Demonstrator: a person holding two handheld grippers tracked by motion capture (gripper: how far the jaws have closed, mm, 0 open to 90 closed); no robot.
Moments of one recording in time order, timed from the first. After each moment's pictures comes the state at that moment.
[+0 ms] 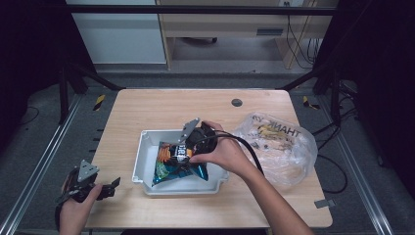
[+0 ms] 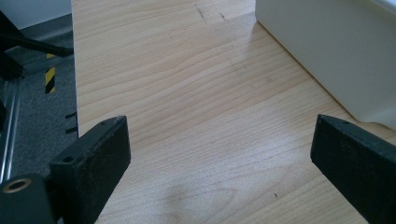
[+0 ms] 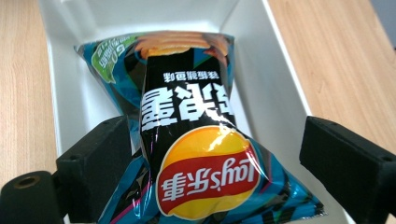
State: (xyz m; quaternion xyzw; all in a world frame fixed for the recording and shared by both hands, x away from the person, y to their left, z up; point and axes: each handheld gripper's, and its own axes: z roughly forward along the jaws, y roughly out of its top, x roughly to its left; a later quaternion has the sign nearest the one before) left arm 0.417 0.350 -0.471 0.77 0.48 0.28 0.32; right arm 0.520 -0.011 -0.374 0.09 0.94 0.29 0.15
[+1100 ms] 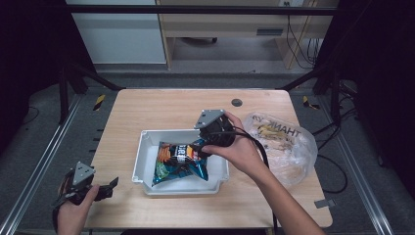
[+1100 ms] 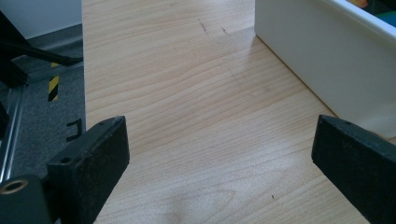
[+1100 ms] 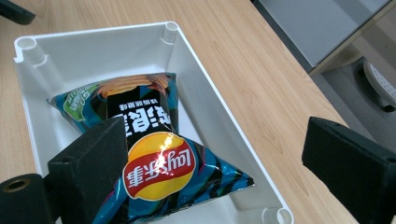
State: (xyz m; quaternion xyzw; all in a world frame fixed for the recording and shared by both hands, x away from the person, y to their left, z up) left arm 0.409 0.353 -0.467 0.76 0.48 0.29 0.34; right arm 0.507 -0.050 -0.333 0.16 0.89 0.37 0.22
